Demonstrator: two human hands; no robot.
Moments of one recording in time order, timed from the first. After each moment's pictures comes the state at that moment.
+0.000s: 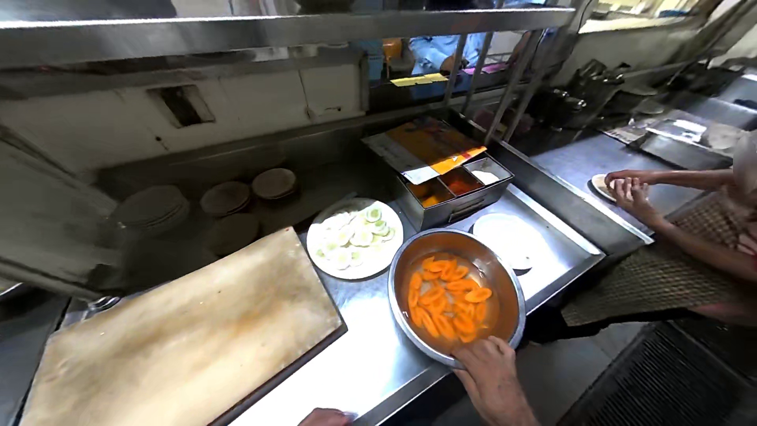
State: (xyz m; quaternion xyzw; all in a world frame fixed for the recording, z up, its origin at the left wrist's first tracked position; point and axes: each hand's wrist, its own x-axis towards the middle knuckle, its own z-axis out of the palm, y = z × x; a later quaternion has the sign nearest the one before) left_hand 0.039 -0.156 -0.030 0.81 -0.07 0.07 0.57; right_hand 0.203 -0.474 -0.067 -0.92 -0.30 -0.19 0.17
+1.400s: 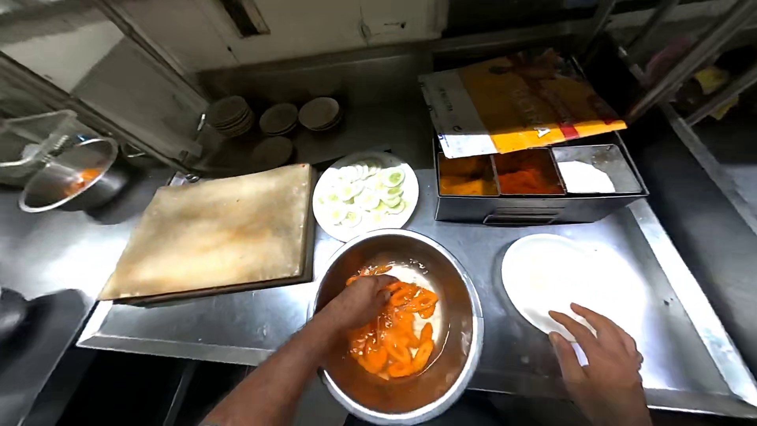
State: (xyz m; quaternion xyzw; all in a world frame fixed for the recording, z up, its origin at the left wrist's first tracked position) left_hand 0.290 -0.286 -0.029 0.87 0.20 -0.21 0.40; right_hand 0.454 -0.642 -0.059 -0.89 -0.35 -0.05 0.29
